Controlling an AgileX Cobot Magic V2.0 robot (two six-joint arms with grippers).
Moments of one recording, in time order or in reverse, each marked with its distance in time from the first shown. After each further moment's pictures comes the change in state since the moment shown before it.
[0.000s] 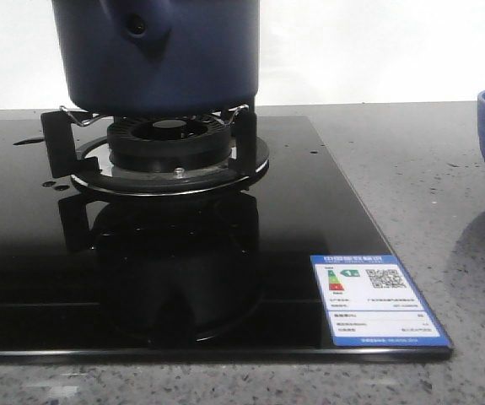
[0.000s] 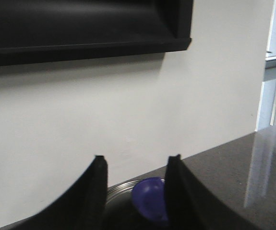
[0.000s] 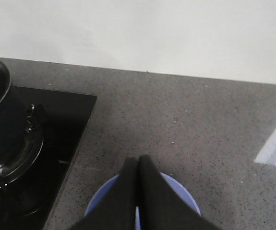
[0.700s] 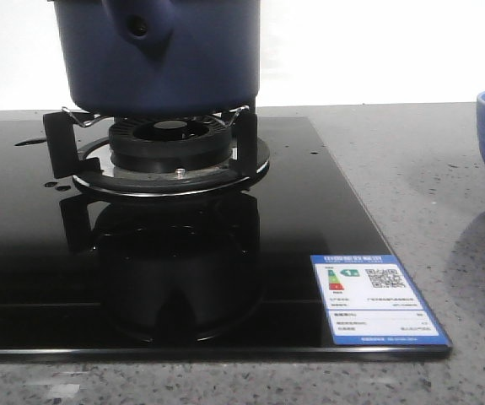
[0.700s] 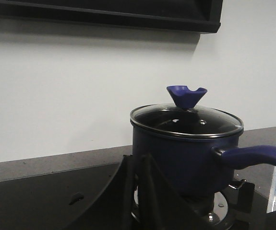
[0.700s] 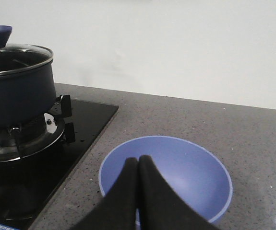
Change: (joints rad) left arm 0.000 -0.823 0.671 -0.014 -0.140 -0.008; right arm 0.101 -0.704 0.715 0.030 -0.345 -0.042
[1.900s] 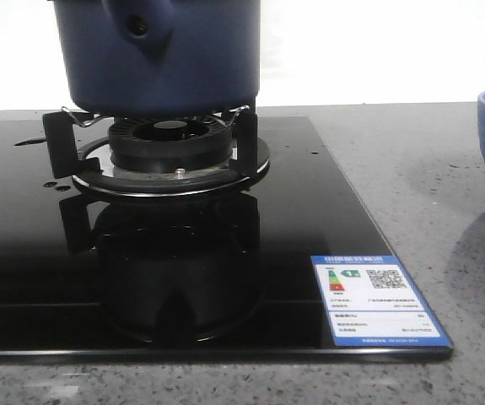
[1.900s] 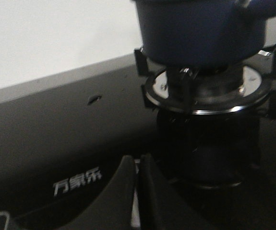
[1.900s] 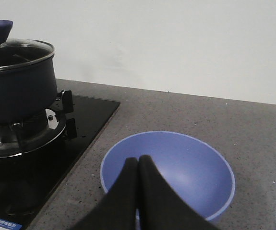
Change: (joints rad) left arm 0.074 -0.019 0.156 1.840 0.198 -1.648; right arm 0.000 -0.004 0.004 0.007 0.014 -0.002
